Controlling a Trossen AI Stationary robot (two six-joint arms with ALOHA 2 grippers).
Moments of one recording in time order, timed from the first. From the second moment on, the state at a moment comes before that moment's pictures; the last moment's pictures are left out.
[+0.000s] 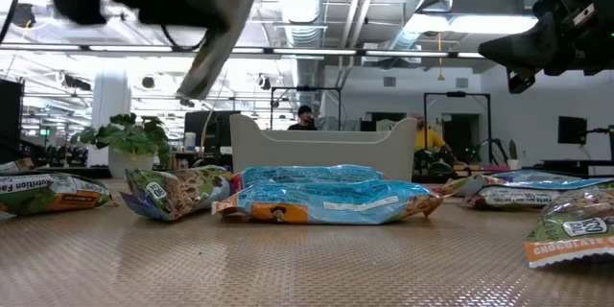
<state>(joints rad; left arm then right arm) -0.29 1.20 0.65 0.11 -0.14 0.48 -0.09 0.01 0.01 0.01 -0.02 0.11</state>
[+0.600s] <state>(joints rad) -0.18 1.23 0.67 0.30 -0.15 0.47 -0.09 0.01 0.01 0.01 -0.02 0.11</state>
